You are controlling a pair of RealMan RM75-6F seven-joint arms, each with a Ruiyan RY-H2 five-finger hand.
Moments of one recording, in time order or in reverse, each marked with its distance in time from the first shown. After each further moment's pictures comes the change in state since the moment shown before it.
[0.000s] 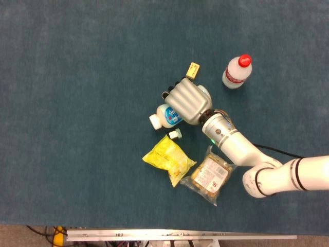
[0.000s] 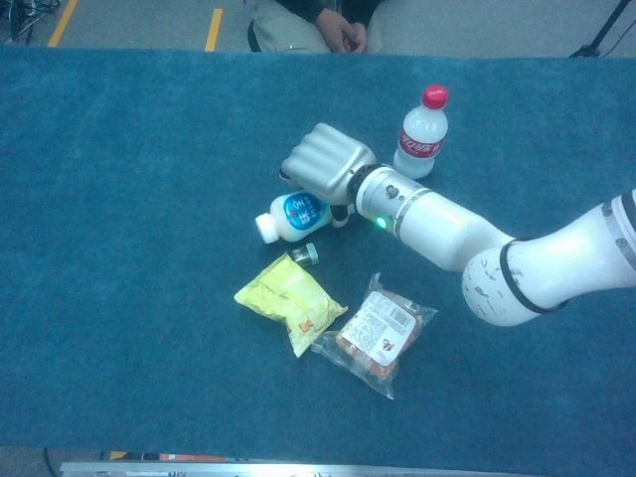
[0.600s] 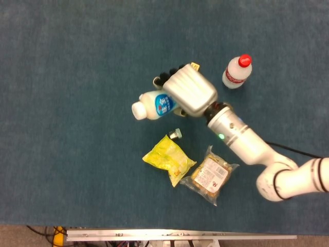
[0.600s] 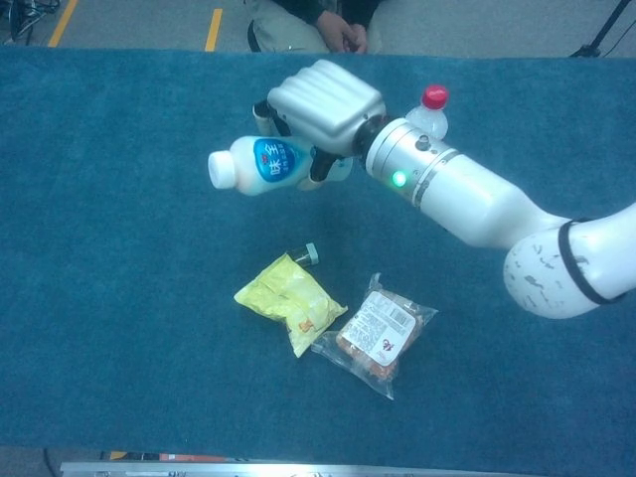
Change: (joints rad) left arm -0.002 -0.008 0.000 0.014 0.001 -0.010 -0.009; right arm -0.084 0.142 0.106 -0.204 -0.205 0.098 0.300
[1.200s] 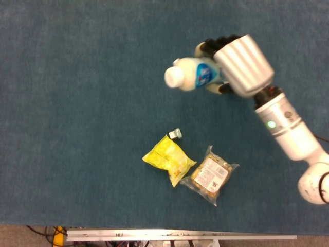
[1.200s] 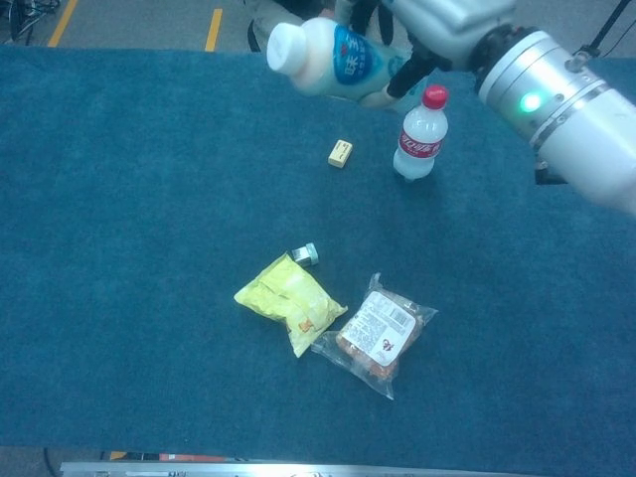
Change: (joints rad) left arm -0.013 -0.008 0.000 0.007 0.010 -0.016 -0.003; right arm -0.167 0.255 0.045 -0.190 -0.108 0.147 0.175
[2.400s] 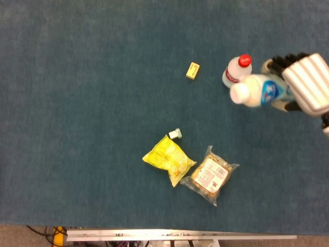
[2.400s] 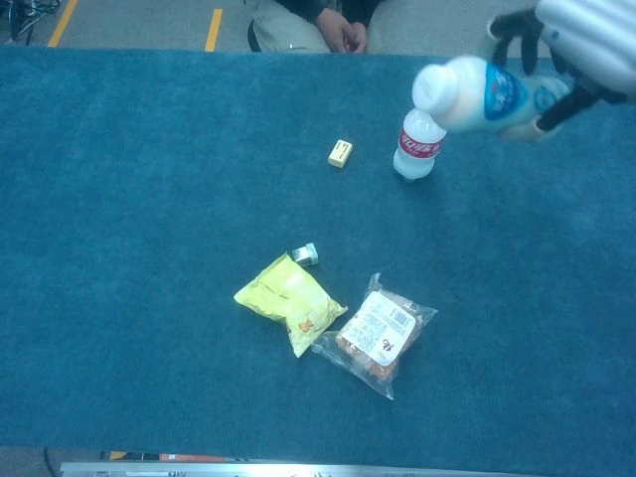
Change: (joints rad) left arm -0.021 -0.016 0.006 0.003 0.011 -0.030 0.000; right arm -0.243 0.297 -0.165 -0.065 -0.223 0.018 0.134
